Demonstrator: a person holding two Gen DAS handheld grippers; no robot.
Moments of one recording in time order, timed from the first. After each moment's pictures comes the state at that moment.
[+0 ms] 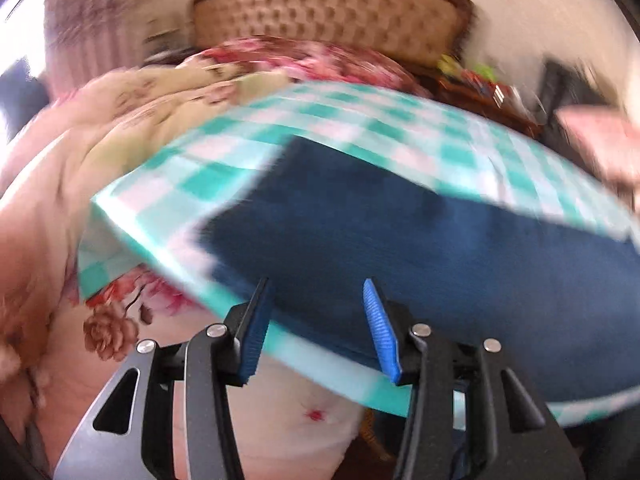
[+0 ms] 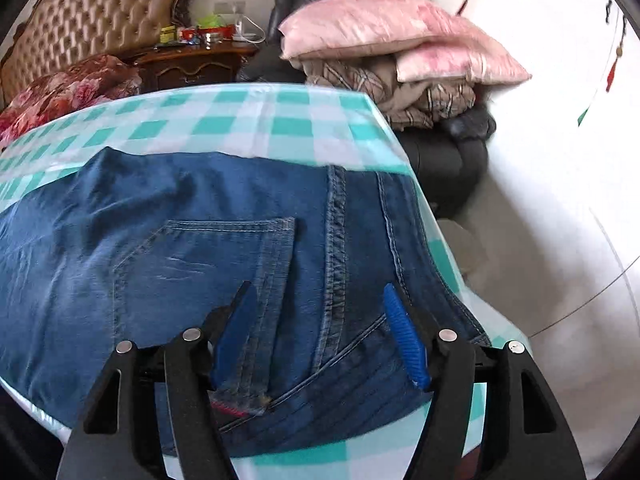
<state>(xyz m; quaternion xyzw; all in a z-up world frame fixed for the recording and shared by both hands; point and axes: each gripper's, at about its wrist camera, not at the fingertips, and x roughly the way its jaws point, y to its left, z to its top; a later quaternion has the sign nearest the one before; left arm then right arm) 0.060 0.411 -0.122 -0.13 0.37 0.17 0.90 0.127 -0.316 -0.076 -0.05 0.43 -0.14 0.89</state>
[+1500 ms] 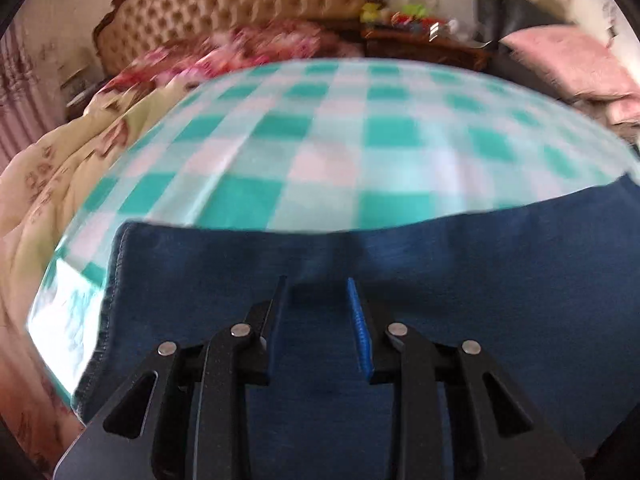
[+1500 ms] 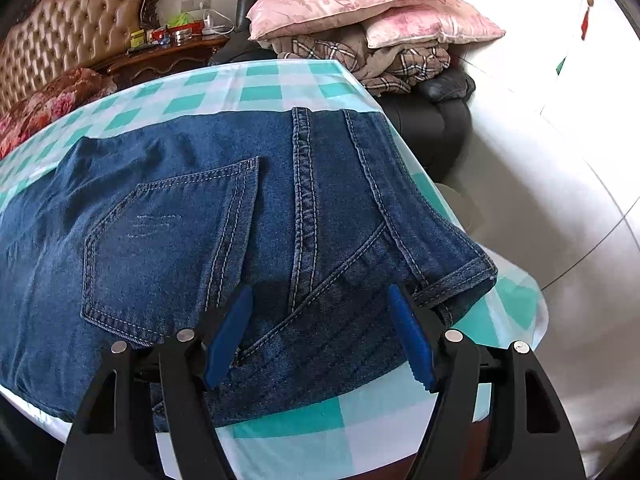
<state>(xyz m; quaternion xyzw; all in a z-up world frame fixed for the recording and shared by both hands) 0.193 0.364 -0.139 0.02 0.45 0.06 0.89 0.105 -0.339 -0.105 0.02 0.45 -0.17 0.88</state>
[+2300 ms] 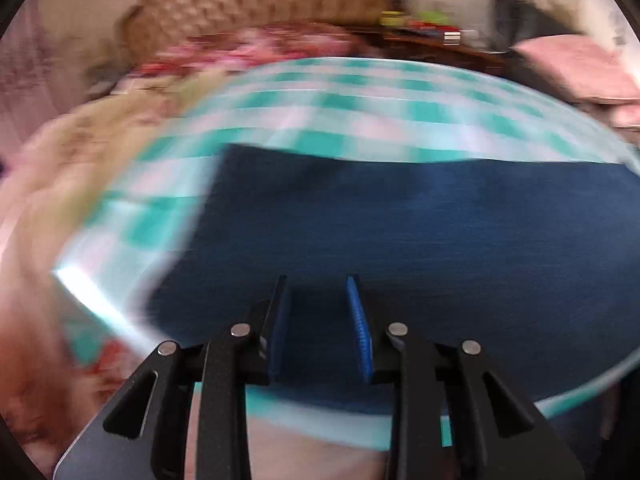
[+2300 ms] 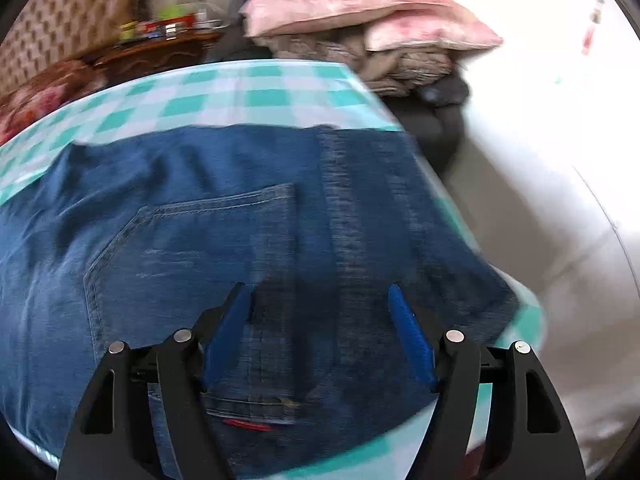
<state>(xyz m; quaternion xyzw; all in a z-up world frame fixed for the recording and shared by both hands) 0.113 0.402 -0.136 0.01 0.44 0.12 0.89 0.134 -0.307 -0.091 -0.01 0.45 -0.21 0.87</state>
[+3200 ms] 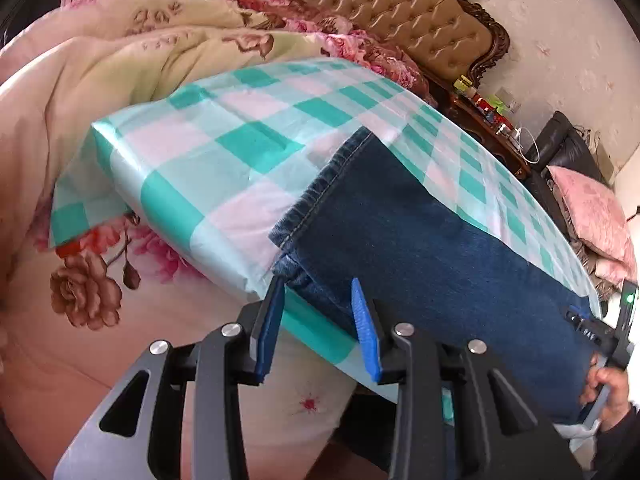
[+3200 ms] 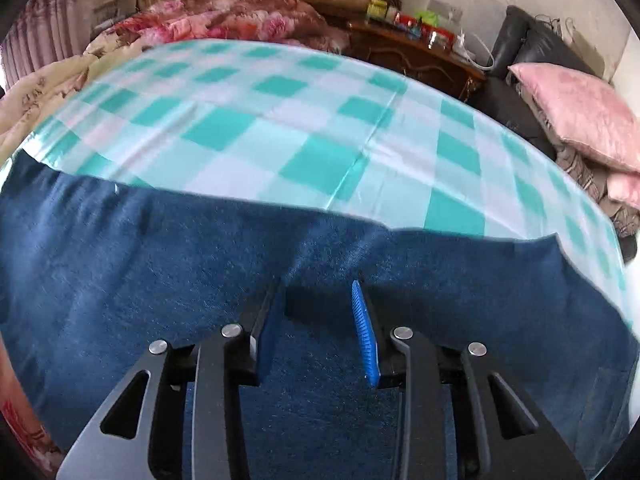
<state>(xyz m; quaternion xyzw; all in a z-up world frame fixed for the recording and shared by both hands) 0.056 0.476 -0.133 -0.26 0.41 0.12 0.87 0.236 0.058 -0.128 -0.15 0.45 0.11 0.87</state>
